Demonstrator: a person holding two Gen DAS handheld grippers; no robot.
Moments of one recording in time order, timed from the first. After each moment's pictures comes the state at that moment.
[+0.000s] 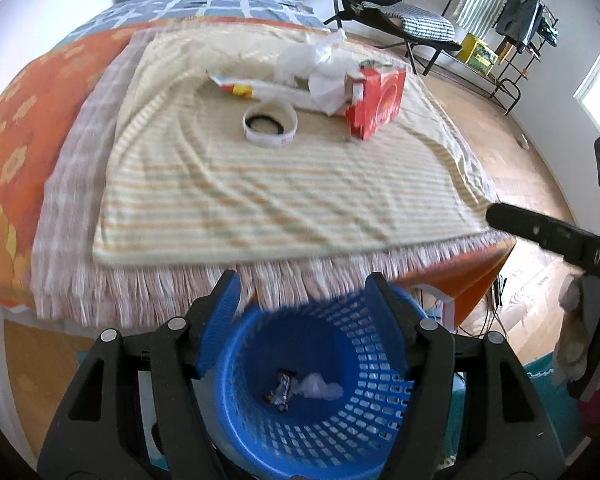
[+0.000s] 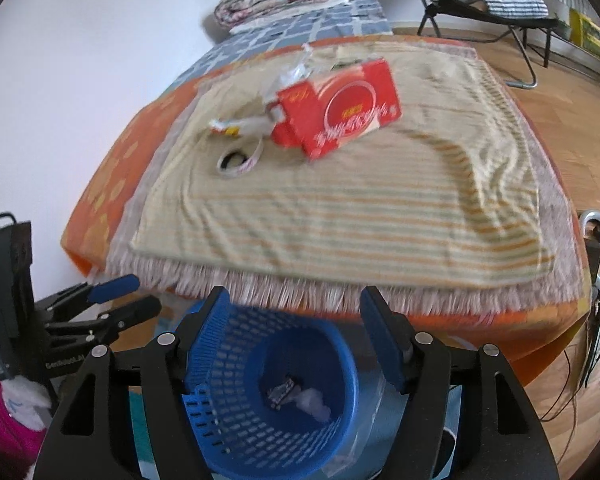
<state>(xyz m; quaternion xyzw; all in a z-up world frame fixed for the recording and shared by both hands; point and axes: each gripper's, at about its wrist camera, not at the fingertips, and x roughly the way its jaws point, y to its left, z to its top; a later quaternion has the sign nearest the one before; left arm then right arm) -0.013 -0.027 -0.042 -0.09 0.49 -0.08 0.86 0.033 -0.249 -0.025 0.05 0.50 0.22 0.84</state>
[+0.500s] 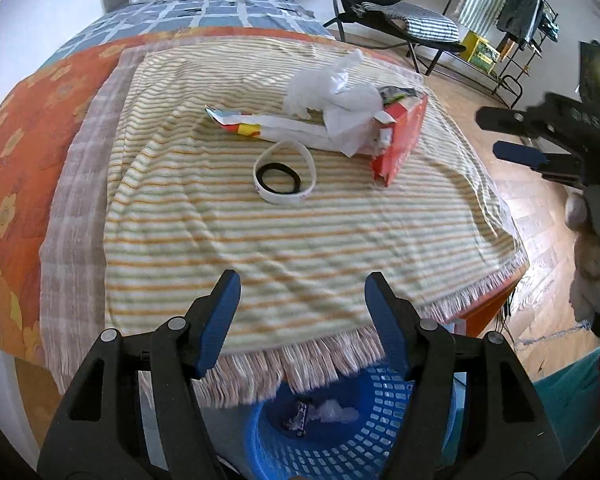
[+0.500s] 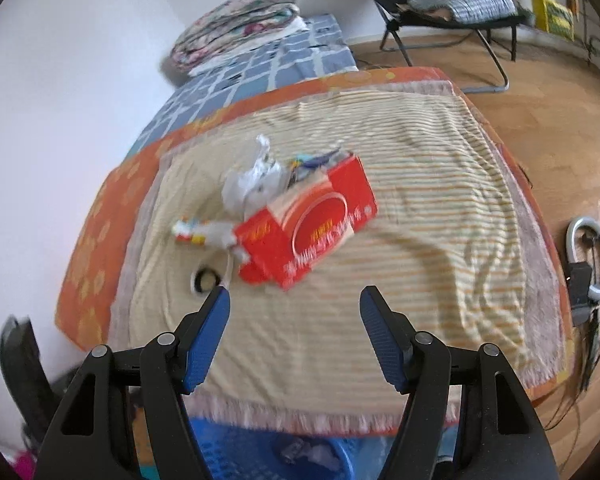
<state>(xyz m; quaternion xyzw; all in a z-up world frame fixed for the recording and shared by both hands) 0.049 -0.009 -0.039 -0.08 0.49 -0.08 0.86 0.148 -0.243 0.008 0.12 0.49 0.16 0.85</state>
